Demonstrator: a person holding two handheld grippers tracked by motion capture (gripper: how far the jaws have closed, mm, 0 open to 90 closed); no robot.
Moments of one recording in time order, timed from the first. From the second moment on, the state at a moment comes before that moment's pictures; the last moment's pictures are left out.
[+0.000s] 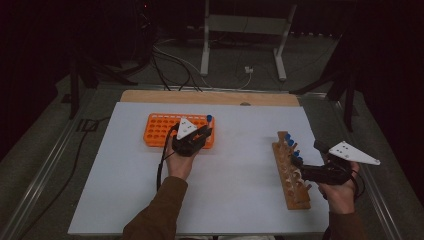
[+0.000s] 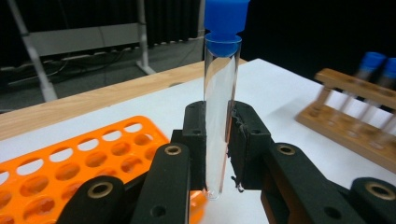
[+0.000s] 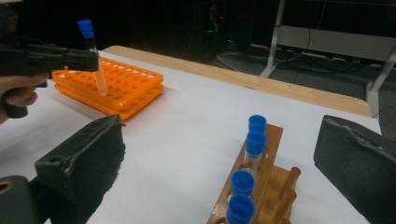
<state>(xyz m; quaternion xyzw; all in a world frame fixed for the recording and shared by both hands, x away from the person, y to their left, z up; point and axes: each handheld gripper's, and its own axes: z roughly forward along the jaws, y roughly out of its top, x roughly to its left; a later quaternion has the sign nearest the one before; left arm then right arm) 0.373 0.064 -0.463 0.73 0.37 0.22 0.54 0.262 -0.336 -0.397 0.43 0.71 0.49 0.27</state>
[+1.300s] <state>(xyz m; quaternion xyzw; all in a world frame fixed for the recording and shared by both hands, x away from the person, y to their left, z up) 0.383 0.059 -0.489 0.77 0.40 0.19 0.46 0.260 -0.340 -0.399 0.43 0.71 0.50 0.27</state>
